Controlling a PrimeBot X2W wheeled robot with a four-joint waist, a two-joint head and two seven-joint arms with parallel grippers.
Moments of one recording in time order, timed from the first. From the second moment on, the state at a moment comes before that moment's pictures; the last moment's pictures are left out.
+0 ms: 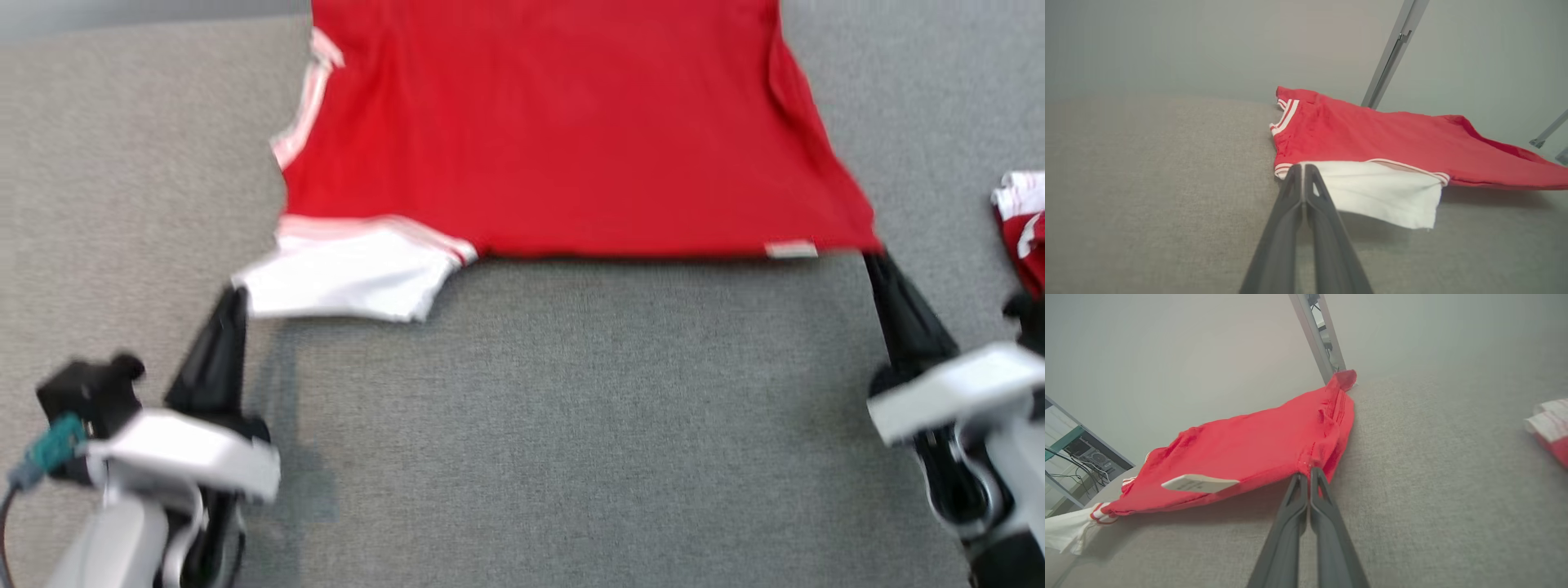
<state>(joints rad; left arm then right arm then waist) -0.26 0.36 -0.27 0.19 -0.66 0.03 -0.19 -0.45 -0.39 0.42 0.42 0.90 0.13 -0.26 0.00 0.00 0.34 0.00</state>
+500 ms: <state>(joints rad) 0.22 0.49 -0.26 -0.54 -0.70 0.30 0.15 -0.01 -0.44 0.26 0.15 0.85 0.13 -0.17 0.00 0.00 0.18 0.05</state>
